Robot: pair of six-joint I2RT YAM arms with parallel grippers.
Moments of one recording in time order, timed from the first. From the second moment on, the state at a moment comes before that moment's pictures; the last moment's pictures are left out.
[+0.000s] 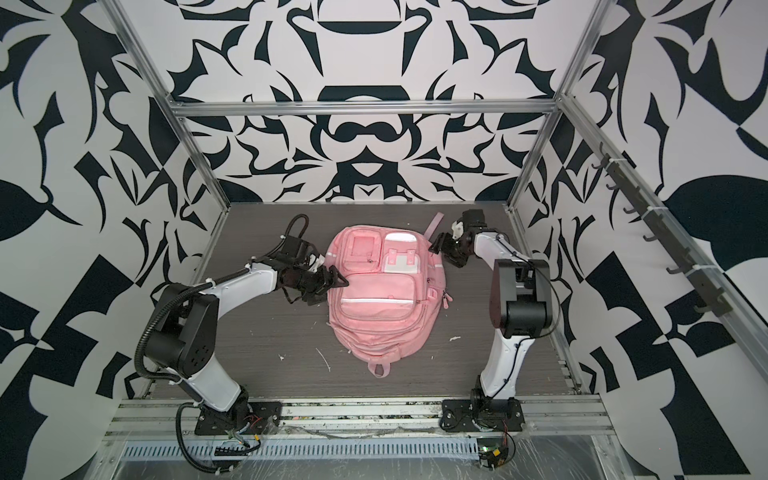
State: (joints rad) left arm -0.39 1.68 1.03 -0.42 0.60 -0.73; right arm -0.04 1.89 1.36 -0.53 -0.45 0.45
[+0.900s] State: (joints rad) left arm -0.14 0.94 0.82 -0.59 -0.02 -0.25; right arm -0.17 0.80 0.33 -0.05 0.41 0.36
